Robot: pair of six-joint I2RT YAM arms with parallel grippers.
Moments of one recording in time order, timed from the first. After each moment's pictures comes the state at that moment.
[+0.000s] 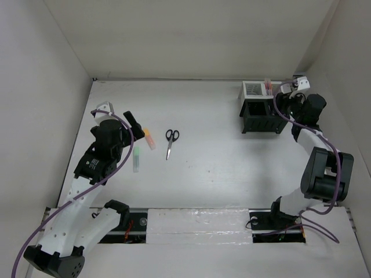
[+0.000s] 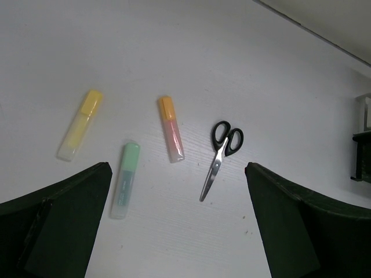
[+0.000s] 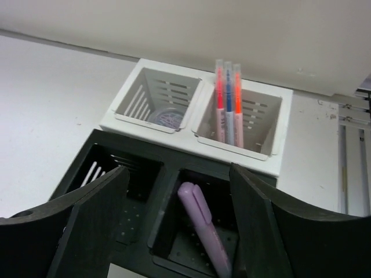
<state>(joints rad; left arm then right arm) -0.36 0.79 0.94 -0.63 -0.39 -0.57 -0.29 1.54 0.92 0.49 -0.59 -0.06</state>
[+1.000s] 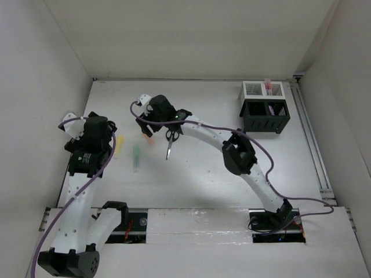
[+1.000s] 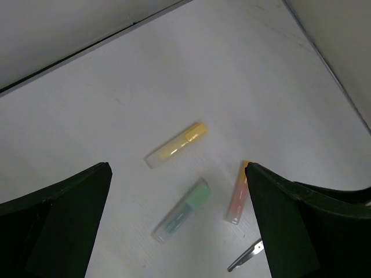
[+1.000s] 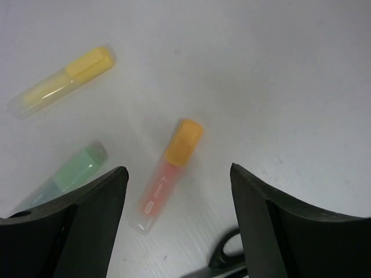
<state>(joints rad) -0.10 0.84 1.00 -0.81 -0.67 -0.83 0.87 2.41 2.17 -0.30 -0.11 -0.04</state>
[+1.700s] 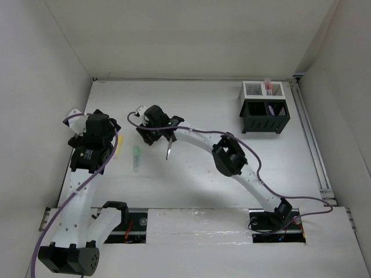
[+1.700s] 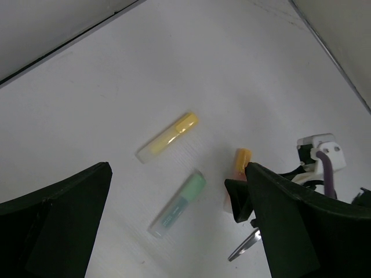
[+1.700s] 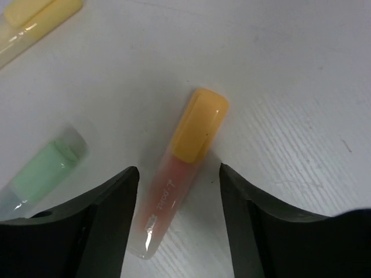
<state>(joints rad) -0.10 0.87 1.00 -0.77 -0.60 -0.78 0.91 2.61 2.35 -0.46 -0.08 0.02</state>
